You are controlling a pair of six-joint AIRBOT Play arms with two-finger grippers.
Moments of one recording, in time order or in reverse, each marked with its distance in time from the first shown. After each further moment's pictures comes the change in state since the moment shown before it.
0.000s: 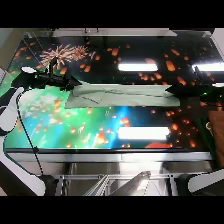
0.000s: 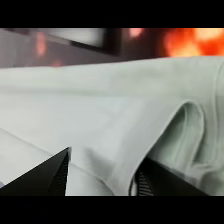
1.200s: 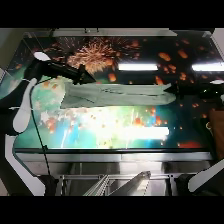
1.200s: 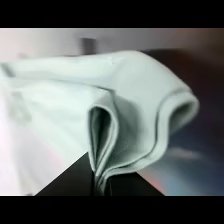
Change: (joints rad) left arm -0.225 -0.016 0.174 0.014 -0.089 -0.172; right arm -0.018 -0.206 0.279 0.127 0.352 0.204
